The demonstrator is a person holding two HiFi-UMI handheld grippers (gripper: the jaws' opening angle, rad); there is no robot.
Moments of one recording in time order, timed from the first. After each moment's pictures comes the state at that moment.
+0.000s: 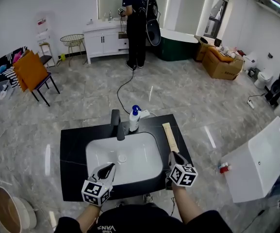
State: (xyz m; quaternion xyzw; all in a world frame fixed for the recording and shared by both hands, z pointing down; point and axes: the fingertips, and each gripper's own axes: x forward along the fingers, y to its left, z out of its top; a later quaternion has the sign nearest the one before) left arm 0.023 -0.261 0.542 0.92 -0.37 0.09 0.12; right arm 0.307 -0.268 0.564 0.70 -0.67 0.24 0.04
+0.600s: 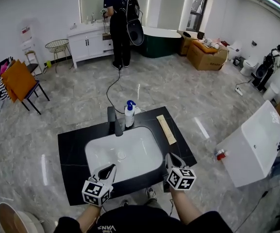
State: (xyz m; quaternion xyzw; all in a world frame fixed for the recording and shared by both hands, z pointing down) left arm 0.005 -0.238 0.552 0.94 -0.30 0.10 0.11; right arm 0.258 -0.208 0.553 0.72 -0.66 0.22 0.02
